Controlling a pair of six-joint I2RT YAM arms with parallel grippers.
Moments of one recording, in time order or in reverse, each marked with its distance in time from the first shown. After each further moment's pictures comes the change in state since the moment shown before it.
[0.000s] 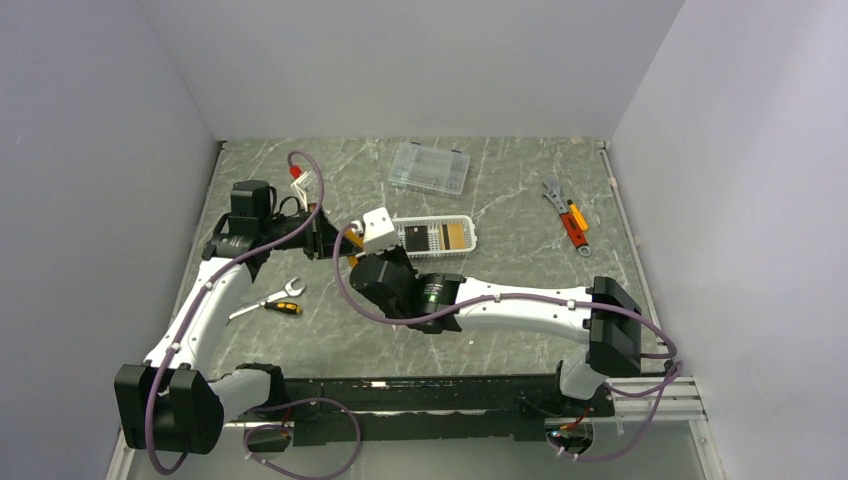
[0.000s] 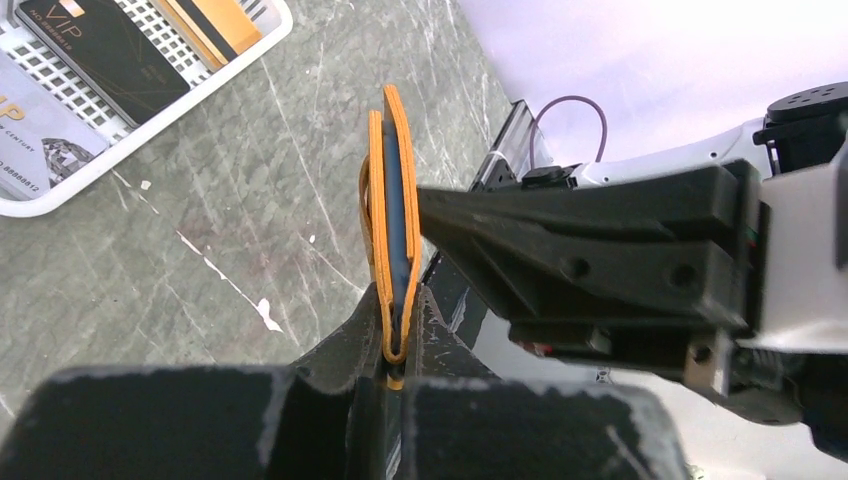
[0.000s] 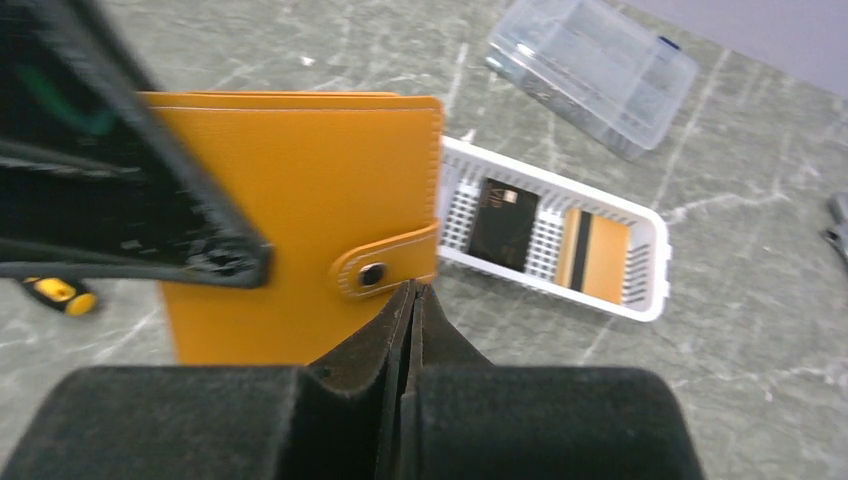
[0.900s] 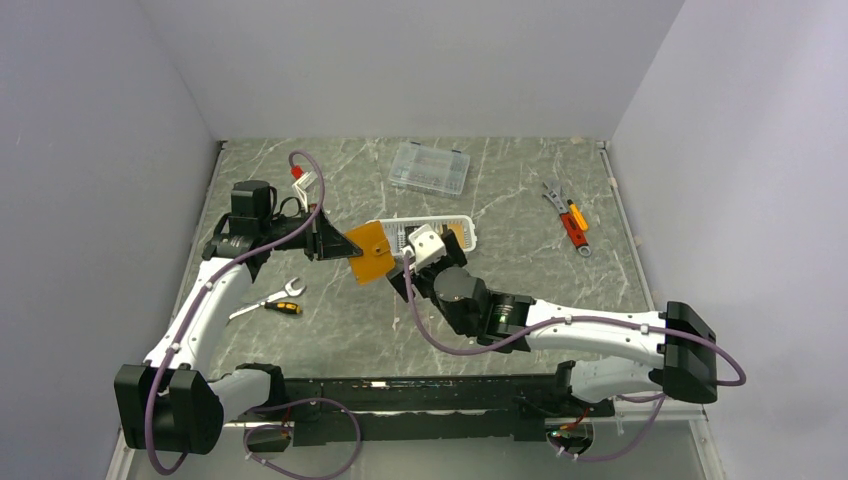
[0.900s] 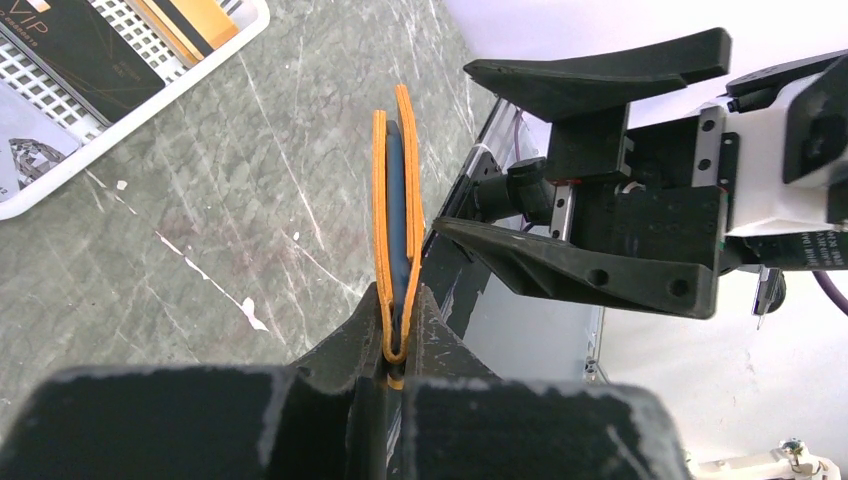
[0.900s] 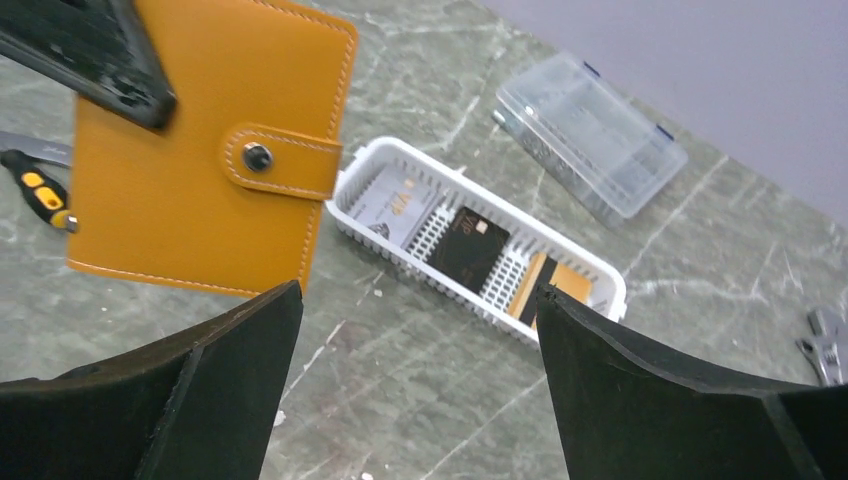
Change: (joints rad) left arm 0.000 -0.002 0.000 -0.001 0.038 -0.004; right arm -0.059 -0.401 -0.497 0.396 -0.217 -0.348
